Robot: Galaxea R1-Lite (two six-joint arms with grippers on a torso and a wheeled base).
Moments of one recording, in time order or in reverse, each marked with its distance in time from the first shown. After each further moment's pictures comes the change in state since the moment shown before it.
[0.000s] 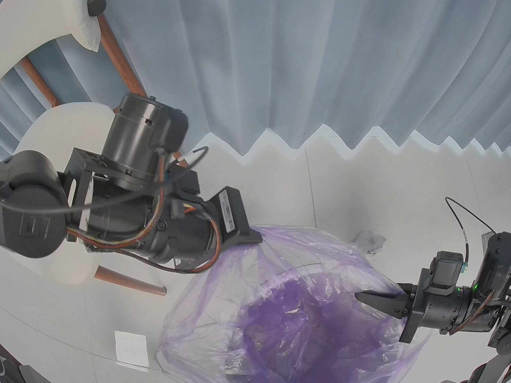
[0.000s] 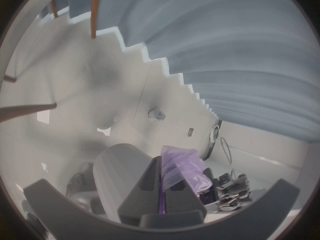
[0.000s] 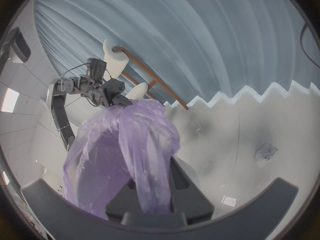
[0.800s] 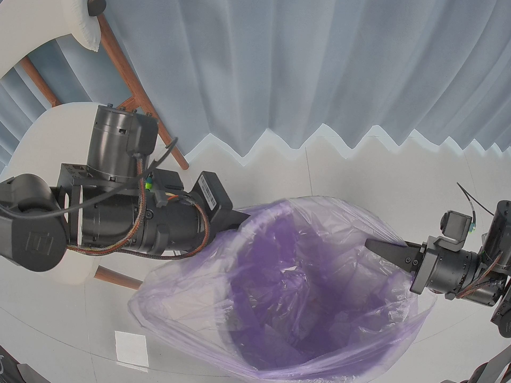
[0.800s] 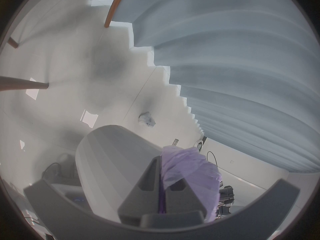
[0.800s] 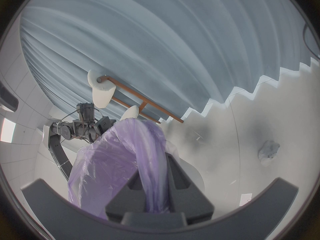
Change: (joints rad) left arm 0.077 -0.021 0.139 -0.263 -0.086 -0.239; right arm -0.118 0.009 -0.121 -0.014 0.039 0.201
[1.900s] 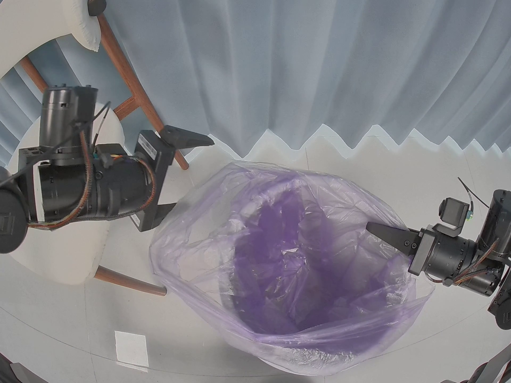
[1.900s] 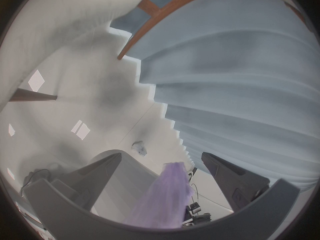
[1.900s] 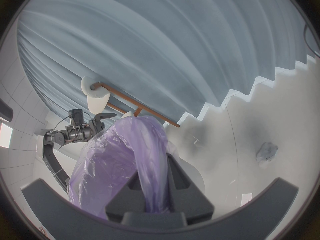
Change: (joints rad) left arm 0.144 -0.101 0.021 -0.064 0.106 -0.118; right arm -0.047 0.040 -0.049 -0.015 0.002 0.033
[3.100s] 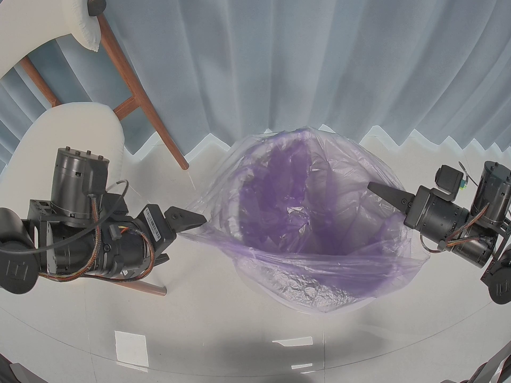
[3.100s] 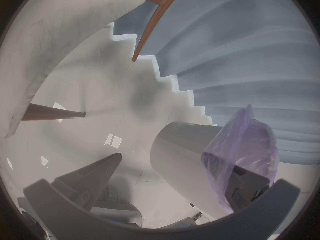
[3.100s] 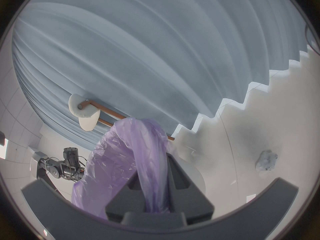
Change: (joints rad) left arm -0.009 -0.018 0.224 0.027 0.094 0.301; right arm -0.091 0.089 -0.156 0.001 -0.008 0.076
